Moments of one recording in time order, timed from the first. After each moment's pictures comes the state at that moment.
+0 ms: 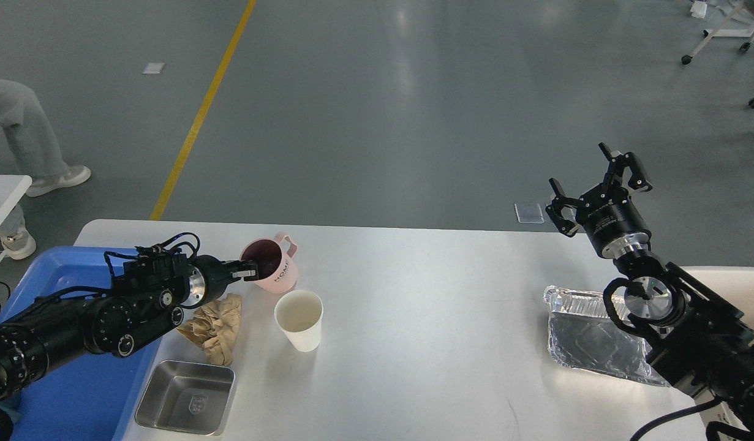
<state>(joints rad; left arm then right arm) -0.88 0.29 0.02 -0.67 1.21 -0.07 -0.04 0.63 -0.28 0.87 0.63 0.05 0.42 0.37</state>
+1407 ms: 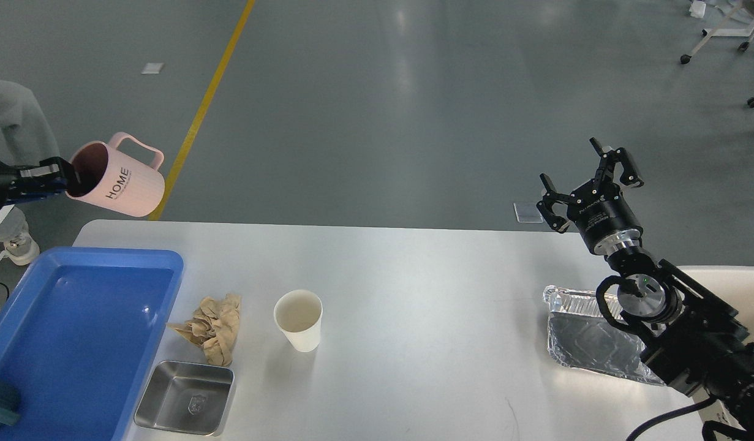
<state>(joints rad) -1.04 1.08 -0.33 -1.09 1.06 -0.67 -0.12 0.63 -0.28 0.87 0.67 0.05 0.42 0.37</state>
